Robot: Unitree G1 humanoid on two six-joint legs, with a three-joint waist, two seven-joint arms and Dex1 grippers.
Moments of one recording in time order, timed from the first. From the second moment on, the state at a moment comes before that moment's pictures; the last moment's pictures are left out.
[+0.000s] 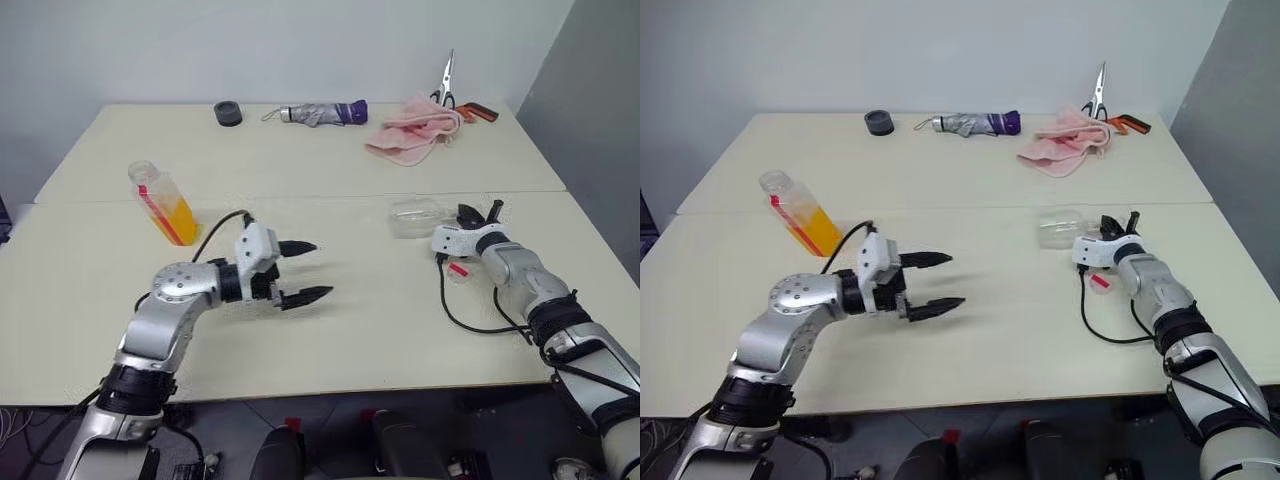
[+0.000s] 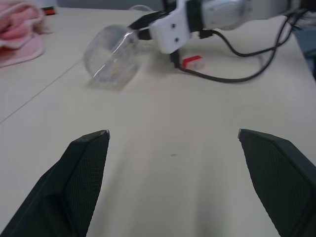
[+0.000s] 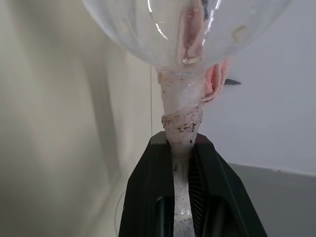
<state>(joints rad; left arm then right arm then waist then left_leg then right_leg) -0.34 0.60 -0.02 -0.09 -0.38 0.31 -1.01 -0.76 -0.57 0.39 0.78 -0.74 -0.13 -0.05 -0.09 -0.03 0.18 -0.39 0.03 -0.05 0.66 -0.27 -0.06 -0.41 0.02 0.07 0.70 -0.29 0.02</state>
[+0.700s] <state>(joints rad) -0.20 0.72 0.30 -0.22 -0.53 0.51 -0.84 -0.91 0.09 0.12 1.04 -0.05 -0.26 0.34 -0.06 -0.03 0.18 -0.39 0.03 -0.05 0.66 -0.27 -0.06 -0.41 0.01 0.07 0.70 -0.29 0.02</state>
